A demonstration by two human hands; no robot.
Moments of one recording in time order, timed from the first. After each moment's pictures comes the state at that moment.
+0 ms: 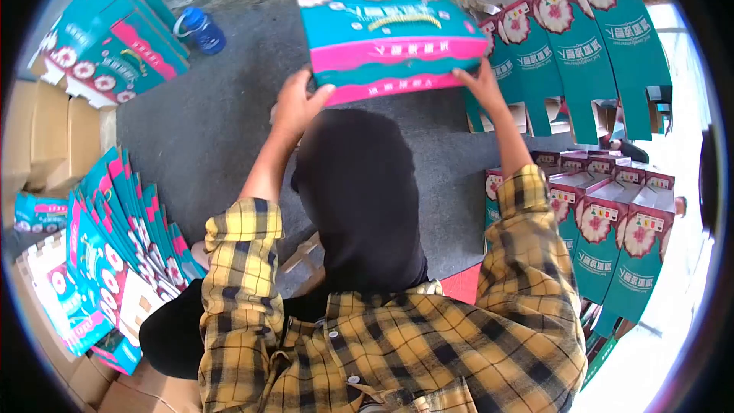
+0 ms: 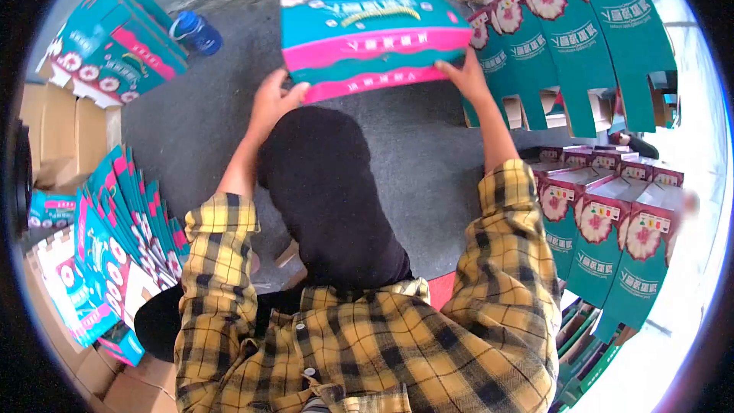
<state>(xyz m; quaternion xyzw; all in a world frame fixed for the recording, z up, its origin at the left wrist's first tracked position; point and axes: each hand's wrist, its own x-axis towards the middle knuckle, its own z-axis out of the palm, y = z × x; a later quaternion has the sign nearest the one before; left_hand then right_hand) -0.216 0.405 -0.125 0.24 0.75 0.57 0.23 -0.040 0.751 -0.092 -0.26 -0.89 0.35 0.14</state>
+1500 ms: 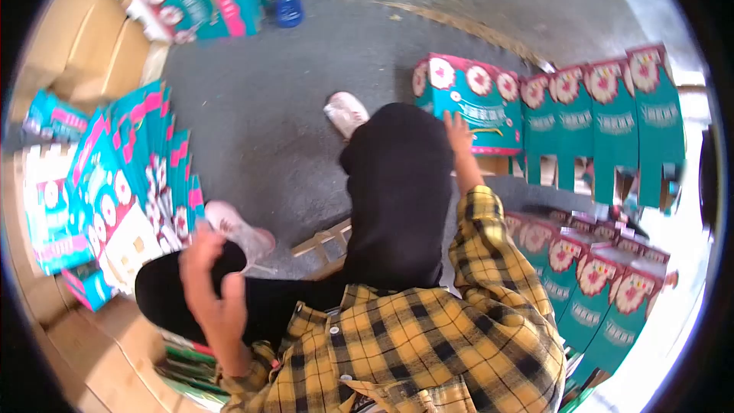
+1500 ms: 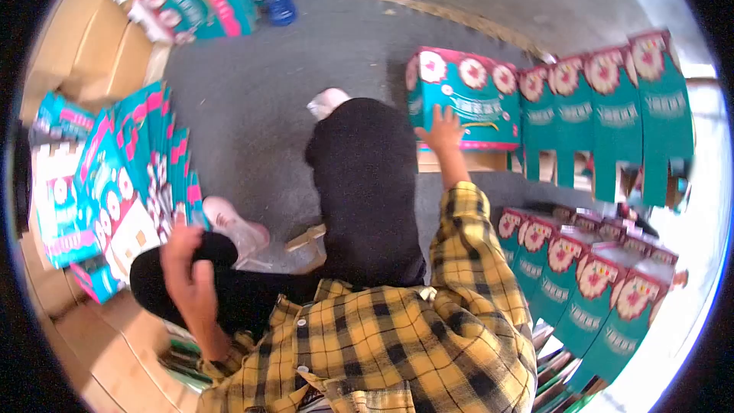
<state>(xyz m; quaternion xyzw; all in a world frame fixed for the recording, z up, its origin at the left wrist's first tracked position) -0.050 0.119 0.042 0.11 0.90 0.42 0.01 -0.069 0.623 -0.217 -0.28 -0.94 -0.01 -0.18</state>
